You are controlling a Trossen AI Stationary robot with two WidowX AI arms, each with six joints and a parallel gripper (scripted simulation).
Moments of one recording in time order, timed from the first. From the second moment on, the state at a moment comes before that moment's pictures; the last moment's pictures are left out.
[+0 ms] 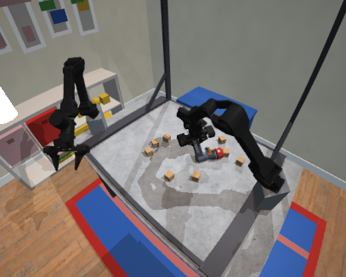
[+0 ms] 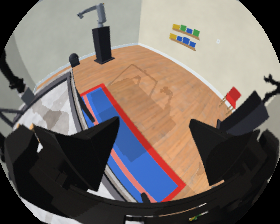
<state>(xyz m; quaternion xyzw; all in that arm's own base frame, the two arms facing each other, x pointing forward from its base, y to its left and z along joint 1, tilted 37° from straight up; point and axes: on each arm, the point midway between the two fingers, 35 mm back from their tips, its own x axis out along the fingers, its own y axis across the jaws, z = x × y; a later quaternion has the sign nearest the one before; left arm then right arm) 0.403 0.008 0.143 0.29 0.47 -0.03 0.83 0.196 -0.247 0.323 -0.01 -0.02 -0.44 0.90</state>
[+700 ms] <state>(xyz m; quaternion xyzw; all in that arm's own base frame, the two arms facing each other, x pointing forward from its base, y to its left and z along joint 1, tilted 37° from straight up) 0.380 0.013 0.150 0.28 0.38 -0.06 0.88 0.196 -0.247 0.323 -0.01 -0.02 -0.44 0.90</state>
